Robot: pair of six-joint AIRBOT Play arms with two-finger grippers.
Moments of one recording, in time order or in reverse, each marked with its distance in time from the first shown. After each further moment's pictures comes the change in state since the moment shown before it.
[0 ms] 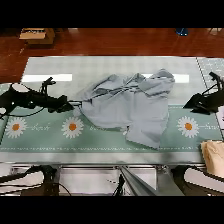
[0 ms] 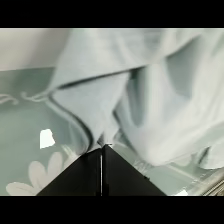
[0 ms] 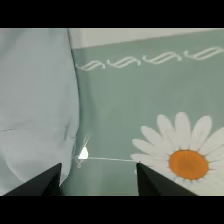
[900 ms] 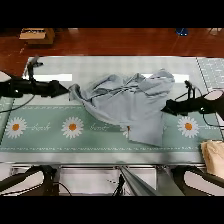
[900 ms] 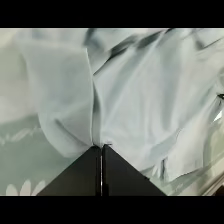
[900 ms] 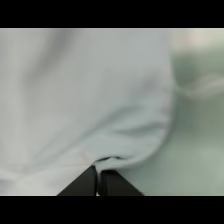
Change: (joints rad) left arm 0.014 0.154 0.166 -0.109 -0.060 0.055; right arm 0.251 0.062 -0.266 0.248 -0.387 -0.034
